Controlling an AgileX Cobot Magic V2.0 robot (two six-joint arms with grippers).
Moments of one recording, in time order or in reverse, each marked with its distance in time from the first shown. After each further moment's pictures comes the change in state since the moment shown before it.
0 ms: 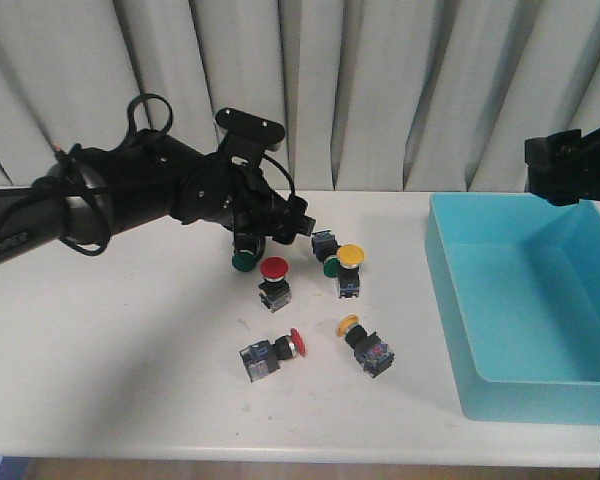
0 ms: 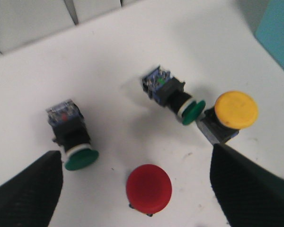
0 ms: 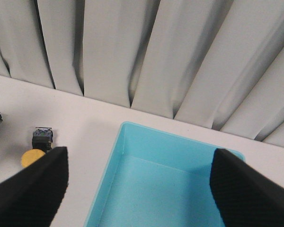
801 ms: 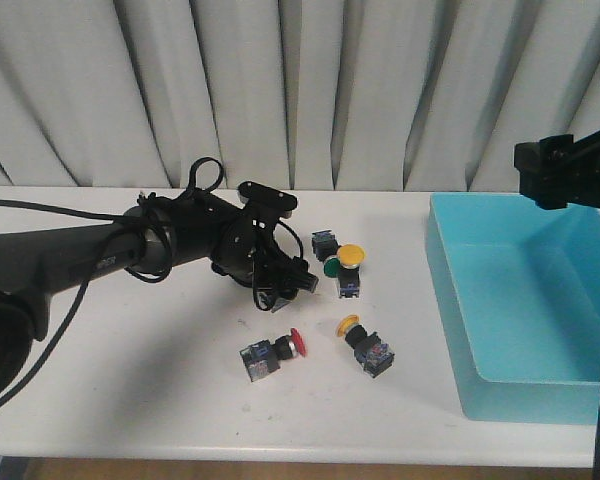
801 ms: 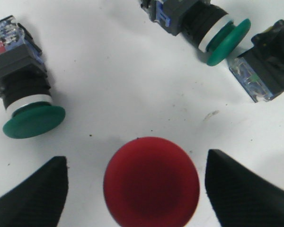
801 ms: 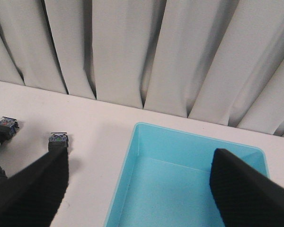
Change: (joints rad) left arm 0.000 0.221 -0.054 -0.042 0.036 0.019; right arm 0.000 0.000 0.025 0.076 -0.037 0.002
